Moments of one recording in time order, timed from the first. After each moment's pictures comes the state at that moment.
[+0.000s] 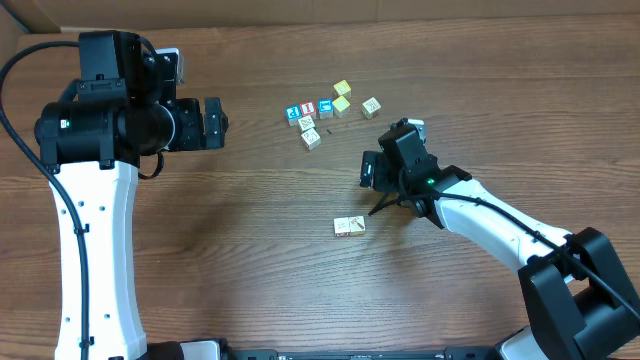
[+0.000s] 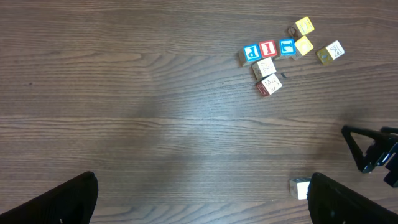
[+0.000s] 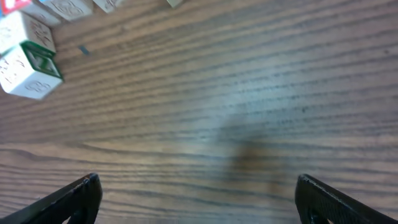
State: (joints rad) left arm 0.07 1.51 1.78 -1.31 0.12 -0.02; right arm 0.52 1.70 0.97 -0.26 0.14 0.56
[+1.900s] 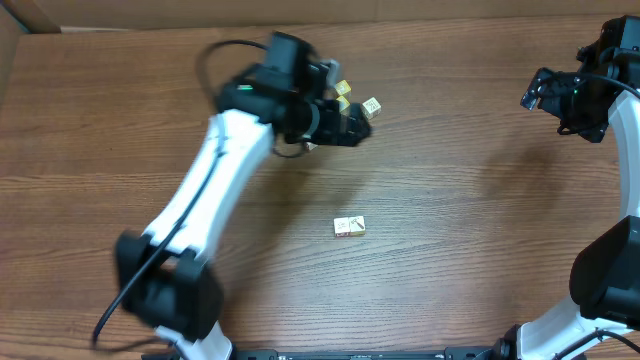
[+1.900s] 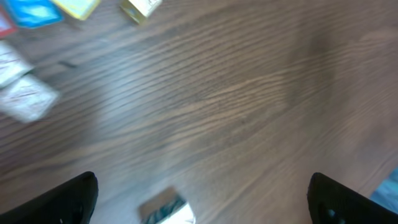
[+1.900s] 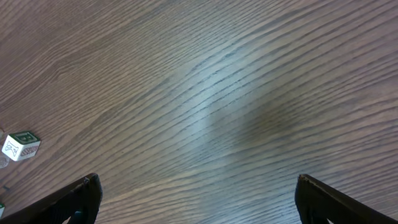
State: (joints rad) left arm -0.39 1.86 1.65 -0.89 0.43 -0.28; right arm -0.25 1.85 1.70 -1.05 -0.12 0.25
